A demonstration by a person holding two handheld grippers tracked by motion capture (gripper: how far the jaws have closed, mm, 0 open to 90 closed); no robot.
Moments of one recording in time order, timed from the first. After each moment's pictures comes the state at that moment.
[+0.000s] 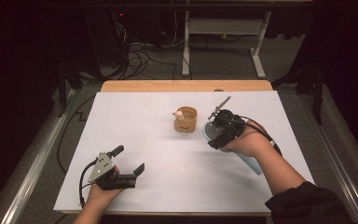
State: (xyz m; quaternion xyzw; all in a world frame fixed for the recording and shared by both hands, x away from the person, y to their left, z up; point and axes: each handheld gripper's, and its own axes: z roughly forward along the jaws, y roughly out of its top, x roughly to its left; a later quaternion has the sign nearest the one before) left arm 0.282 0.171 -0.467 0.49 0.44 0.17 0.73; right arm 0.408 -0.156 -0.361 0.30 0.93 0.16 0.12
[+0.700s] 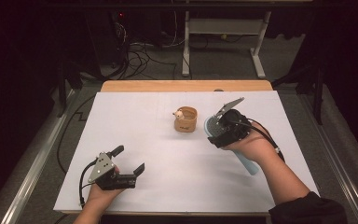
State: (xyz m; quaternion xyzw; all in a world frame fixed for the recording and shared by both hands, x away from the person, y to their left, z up) left arm 0.281 0.171 -0.466 0.49 0.44 0.17 0.73; right arm 0.395 -0.171 -0.354 0.32 0.90 0.25 0.15
